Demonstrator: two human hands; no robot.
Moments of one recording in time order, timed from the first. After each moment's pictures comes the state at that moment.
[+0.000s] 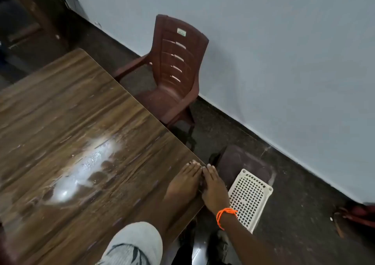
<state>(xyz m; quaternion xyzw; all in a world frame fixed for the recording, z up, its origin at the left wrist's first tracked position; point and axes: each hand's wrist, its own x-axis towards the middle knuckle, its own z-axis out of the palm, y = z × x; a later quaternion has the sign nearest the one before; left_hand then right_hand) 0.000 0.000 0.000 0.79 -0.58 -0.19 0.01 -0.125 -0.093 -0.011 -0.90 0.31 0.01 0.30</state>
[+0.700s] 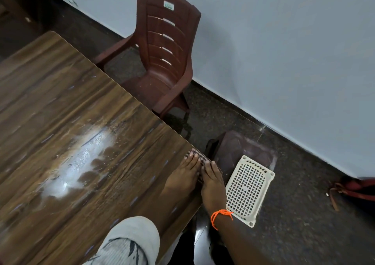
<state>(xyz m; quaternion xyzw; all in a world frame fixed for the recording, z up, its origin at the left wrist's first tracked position) 0.013 0.000 -0.037 0.78 -0.58 -0.20 0.10 -0.117 -0.069 -0.048 -0.88 0.39 -0.05 0.27</state>
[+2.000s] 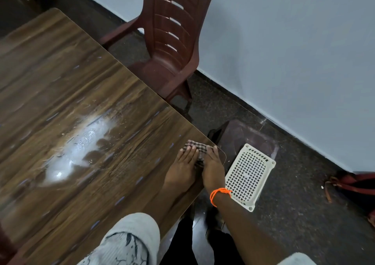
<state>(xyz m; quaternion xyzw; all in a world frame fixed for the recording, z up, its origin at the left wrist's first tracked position) -0.004 0.045 -0.042 0.81 -0.54 -0.21 0.09 -0.103 -0.056 -0.040 -0.86 0.39 -0.05 0.32</state>
